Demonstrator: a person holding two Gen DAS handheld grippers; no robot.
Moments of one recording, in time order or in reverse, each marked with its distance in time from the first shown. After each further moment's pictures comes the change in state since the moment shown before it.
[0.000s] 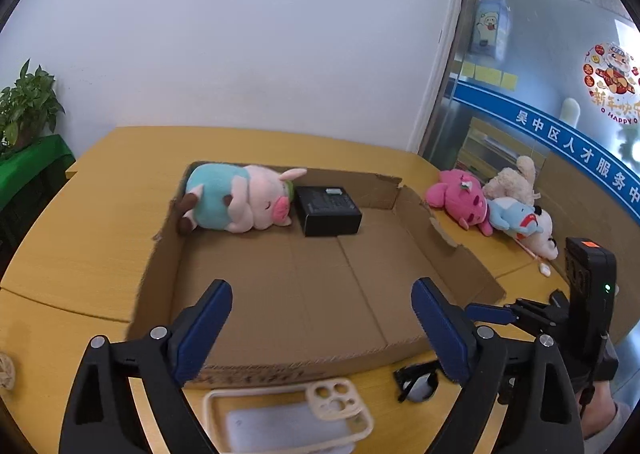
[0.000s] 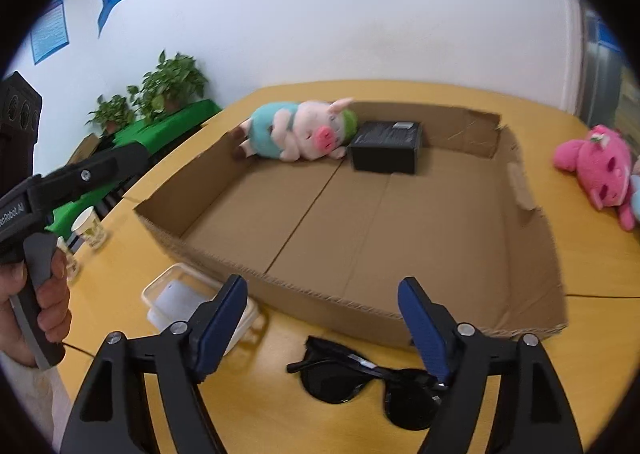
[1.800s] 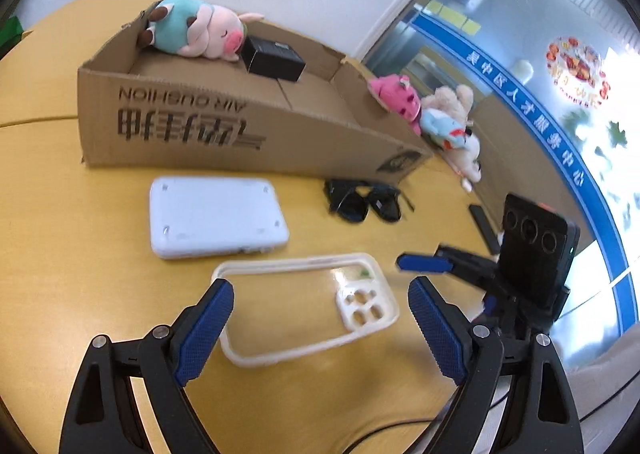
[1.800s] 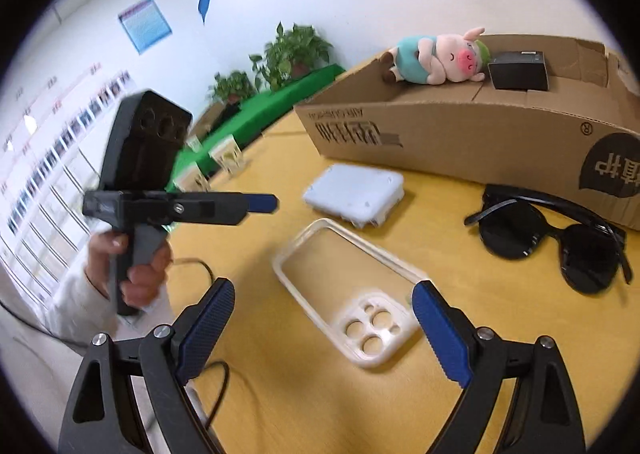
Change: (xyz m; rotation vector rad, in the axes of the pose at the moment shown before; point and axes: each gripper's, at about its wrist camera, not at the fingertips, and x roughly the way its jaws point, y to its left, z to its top) left arm -0.025 0.005 -0.129 -0.131 0.339 -0.314; right arm -0.031 0.047 -0.112 -0.062 0.077 0.444
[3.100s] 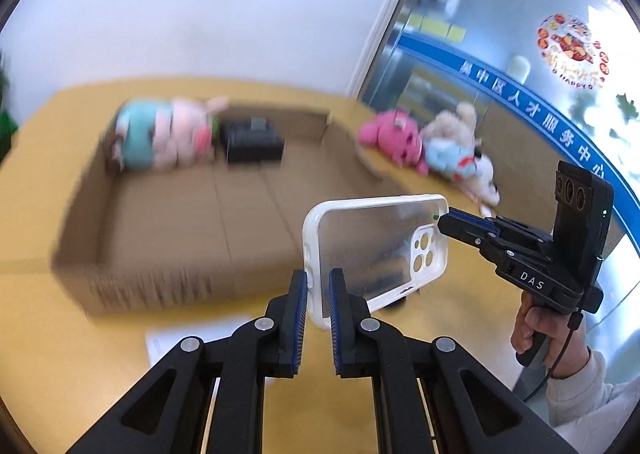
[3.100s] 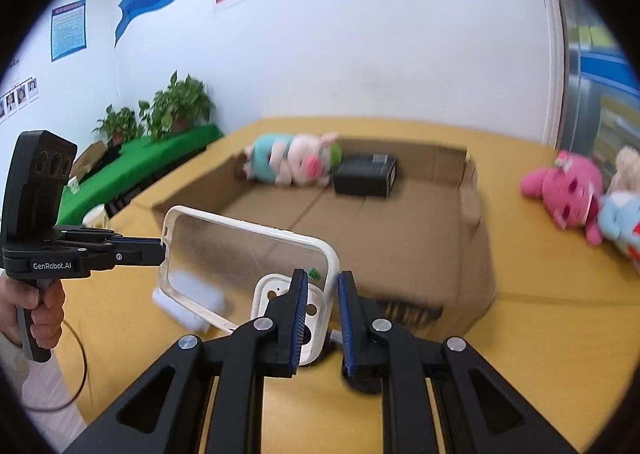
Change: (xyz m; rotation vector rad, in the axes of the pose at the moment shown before) left arm 0.000 -0.063 0.101 0.194 -0.166 0.121; right arm -0.075 -0.046 0.095 -0.041 -0.236 -0.508
